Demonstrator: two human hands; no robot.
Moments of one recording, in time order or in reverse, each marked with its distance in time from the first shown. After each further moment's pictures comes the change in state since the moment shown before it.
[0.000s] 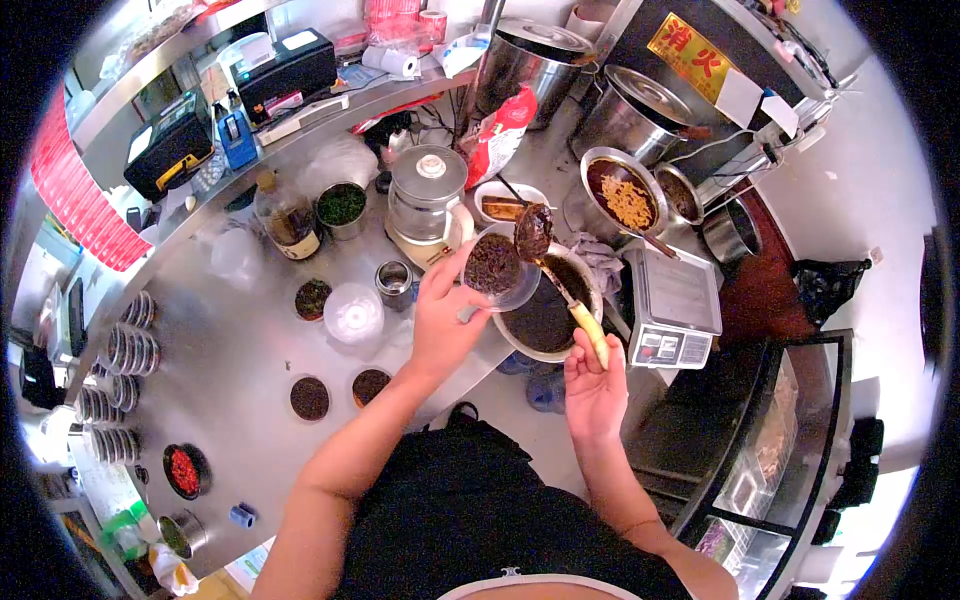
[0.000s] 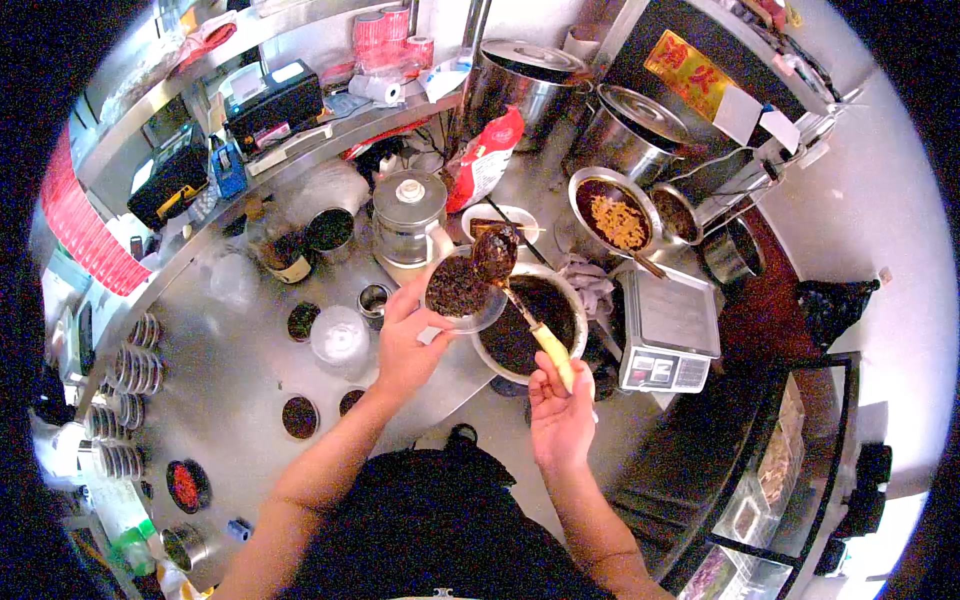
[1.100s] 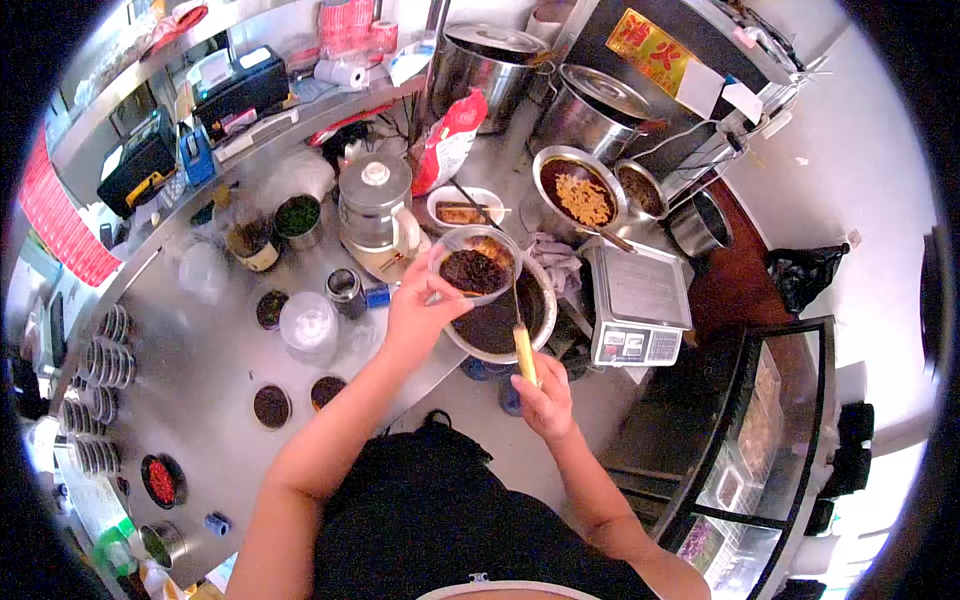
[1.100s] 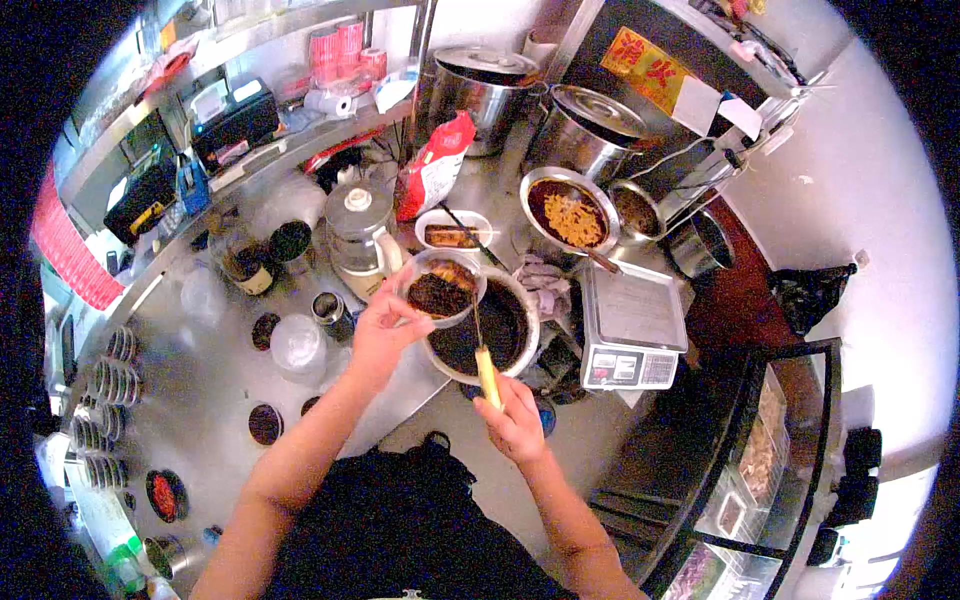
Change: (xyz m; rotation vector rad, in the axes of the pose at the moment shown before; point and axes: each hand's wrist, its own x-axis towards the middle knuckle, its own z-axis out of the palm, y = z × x) left_hand 0.008 0.017 0.049 -0.799 -0.076 -0.487; right_hand 0.018 -0.021 -0.068 -1.375 -0.716 -1.125
